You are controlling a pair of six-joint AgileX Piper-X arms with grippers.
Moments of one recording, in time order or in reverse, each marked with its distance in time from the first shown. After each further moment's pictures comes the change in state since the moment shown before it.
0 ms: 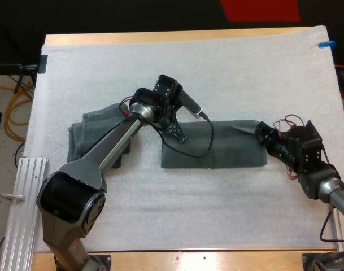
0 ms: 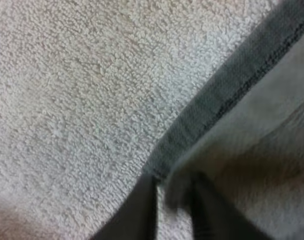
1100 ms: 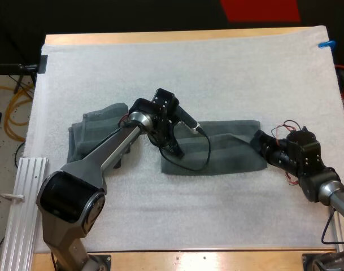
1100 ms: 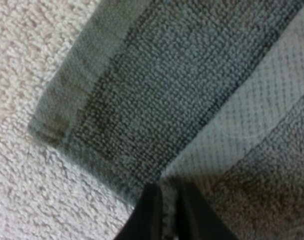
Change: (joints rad) left arm 0.000 0.000 0.113 0.024 0.120 0.000; right arm 0.000 0.000 0.030 0.043 -0.128 0.000
